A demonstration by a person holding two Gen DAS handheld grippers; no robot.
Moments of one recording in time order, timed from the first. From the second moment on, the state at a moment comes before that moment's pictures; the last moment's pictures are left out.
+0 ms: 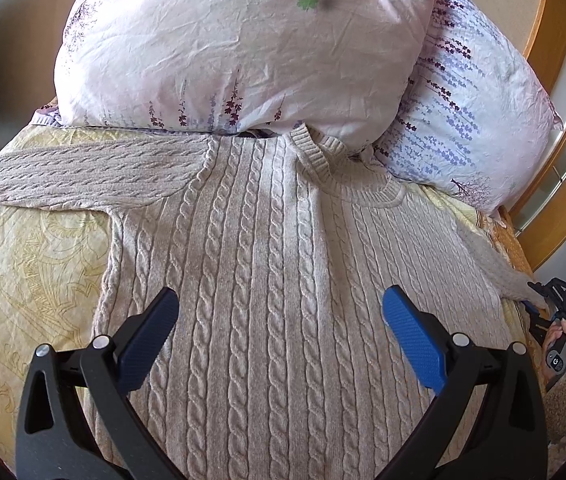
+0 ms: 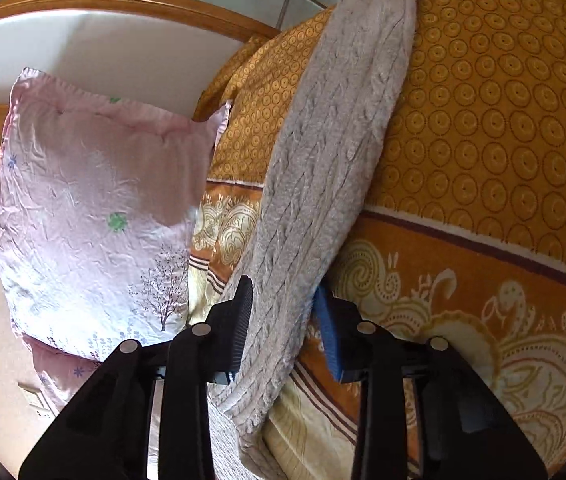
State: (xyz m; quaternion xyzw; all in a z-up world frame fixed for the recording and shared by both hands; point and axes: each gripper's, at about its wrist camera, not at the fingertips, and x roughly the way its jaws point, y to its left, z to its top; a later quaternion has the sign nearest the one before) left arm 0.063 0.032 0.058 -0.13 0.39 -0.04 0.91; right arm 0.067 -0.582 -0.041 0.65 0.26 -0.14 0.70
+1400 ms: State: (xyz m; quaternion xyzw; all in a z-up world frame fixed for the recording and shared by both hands) left arm 0.089 0.055 0.040 -0.20 0.40 -0.05 0.89; right arm 0.142 -0.350 0.014 0.42 0.46 0.18 0.76
